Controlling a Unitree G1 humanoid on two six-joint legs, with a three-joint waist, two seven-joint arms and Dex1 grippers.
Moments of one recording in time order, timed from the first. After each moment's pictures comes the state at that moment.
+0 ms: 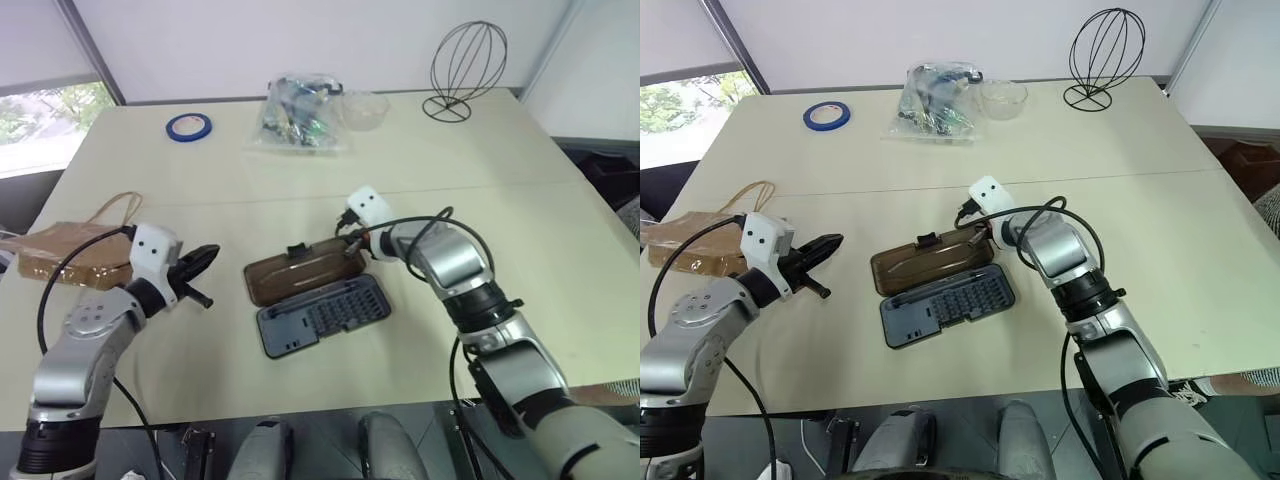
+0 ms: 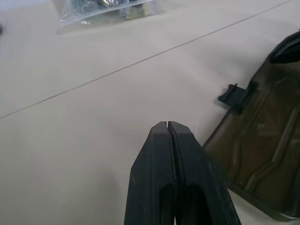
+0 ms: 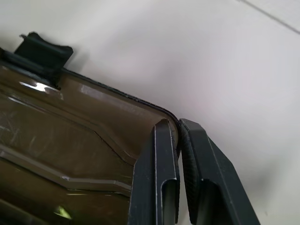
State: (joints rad) left arm -0.09 0.60 0.22 -0.30 -0.44 0.49 -0.56; right arm -0.82 -0.36 0.31 0.13 0.05 1.03 0.55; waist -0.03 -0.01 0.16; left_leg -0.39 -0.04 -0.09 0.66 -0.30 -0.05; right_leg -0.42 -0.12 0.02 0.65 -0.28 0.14
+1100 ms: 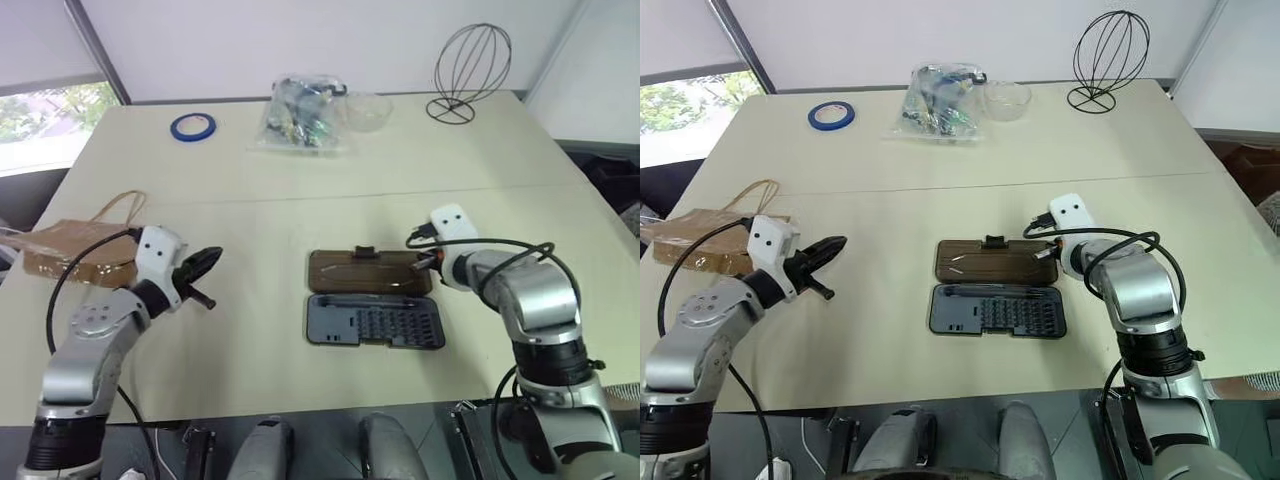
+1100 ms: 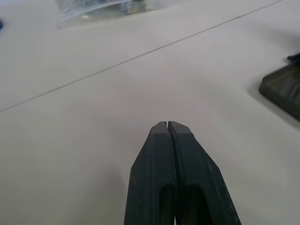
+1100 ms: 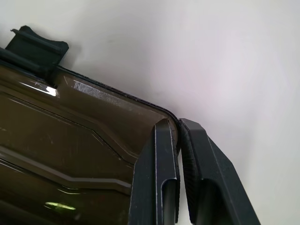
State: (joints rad) left arm -0.11 0.58 0.20 -0.27 -0.40 0.46 -0.58; right arm -0.55 -0.49 0.03 -0.29 0.13 1.38 0.38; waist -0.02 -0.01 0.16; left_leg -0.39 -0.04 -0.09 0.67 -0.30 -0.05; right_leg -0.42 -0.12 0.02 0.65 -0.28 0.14
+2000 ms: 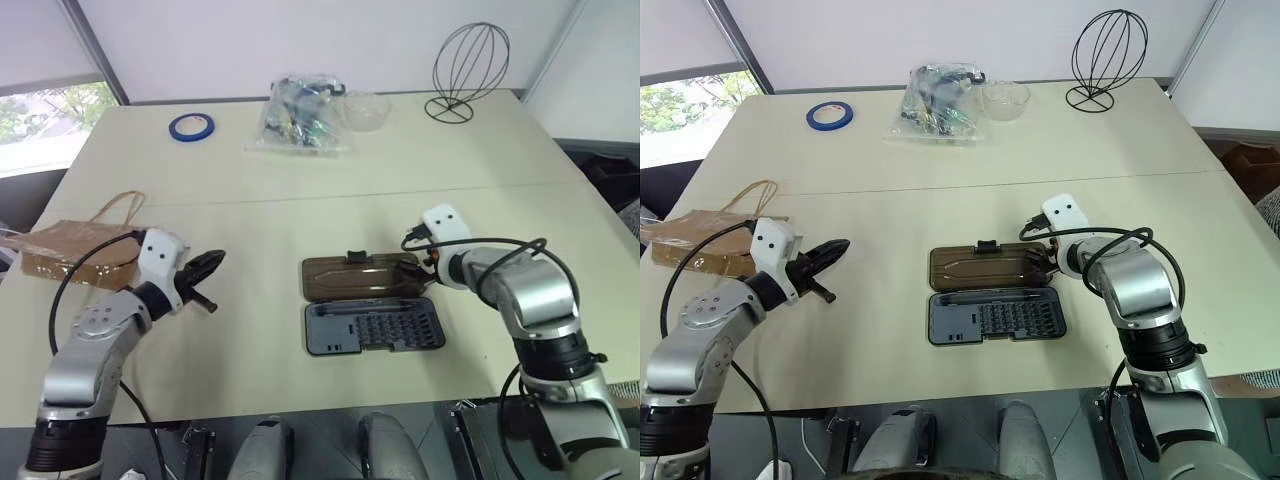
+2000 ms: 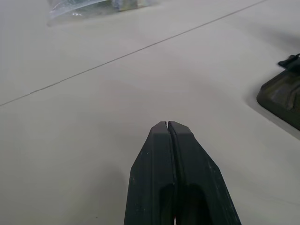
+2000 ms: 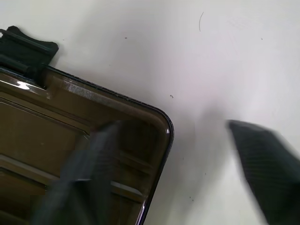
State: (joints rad) left arm -0.09 0.58 0.20 -0.27 -0.41 0.47 -0.60; right arm -0.56 -0.54 0.07 -0.24 0.16 1.33 0.40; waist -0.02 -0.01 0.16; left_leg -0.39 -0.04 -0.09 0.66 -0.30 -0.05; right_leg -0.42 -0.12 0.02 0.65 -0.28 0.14
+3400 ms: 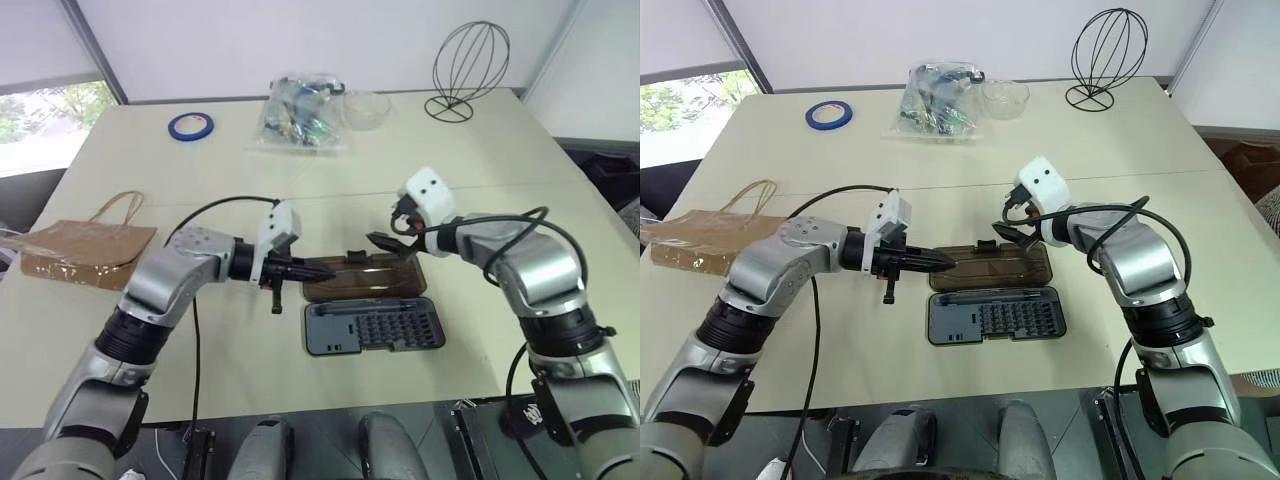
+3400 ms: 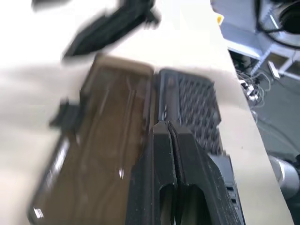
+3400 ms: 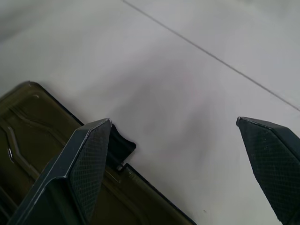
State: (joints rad) left arm -0.64 0.61 -0.26 -0.13 -0.50 0.66 -1.15; right arm -0.69 -0.60 0.18 -0.14 0.24 0.97 0.58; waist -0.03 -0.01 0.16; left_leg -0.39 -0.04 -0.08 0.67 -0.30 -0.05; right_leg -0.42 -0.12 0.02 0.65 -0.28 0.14
